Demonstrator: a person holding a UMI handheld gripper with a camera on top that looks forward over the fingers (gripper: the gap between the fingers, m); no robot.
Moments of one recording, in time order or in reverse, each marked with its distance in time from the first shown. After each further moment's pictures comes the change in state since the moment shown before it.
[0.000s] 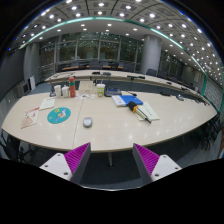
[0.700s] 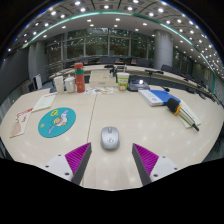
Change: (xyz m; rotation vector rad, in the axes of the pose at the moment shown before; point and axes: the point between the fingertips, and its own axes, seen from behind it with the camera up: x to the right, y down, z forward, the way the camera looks) arm -0.156 -0.020 0.312 -0.014 -0.121 0.004
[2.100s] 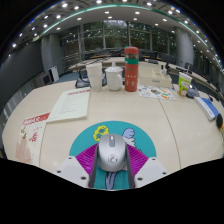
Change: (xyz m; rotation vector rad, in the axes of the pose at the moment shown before) arm -0.283 -0.059 0.165 -0.079 -0.188 -0.057
